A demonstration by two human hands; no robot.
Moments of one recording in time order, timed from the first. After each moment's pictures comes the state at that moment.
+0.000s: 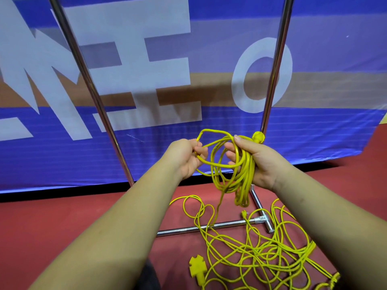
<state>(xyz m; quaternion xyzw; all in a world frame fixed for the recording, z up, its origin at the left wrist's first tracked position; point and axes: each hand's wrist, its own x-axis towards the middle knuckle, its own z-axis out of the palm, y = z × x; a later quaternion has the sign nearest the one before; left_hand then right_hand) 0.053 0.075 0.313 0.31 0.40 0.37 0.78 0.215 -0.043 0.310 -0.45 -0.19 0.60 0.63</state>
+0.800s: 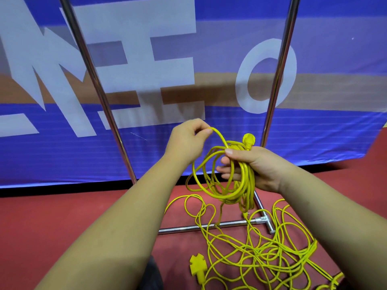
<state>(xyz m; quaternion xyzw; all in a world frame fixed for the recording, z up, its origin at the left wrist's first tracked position) 0.043 0.082 0.321 0.78 0.39 0.39 0.29 0.208 -0.052 0.310 -0.48 -0.31 0.63 0.53</state>
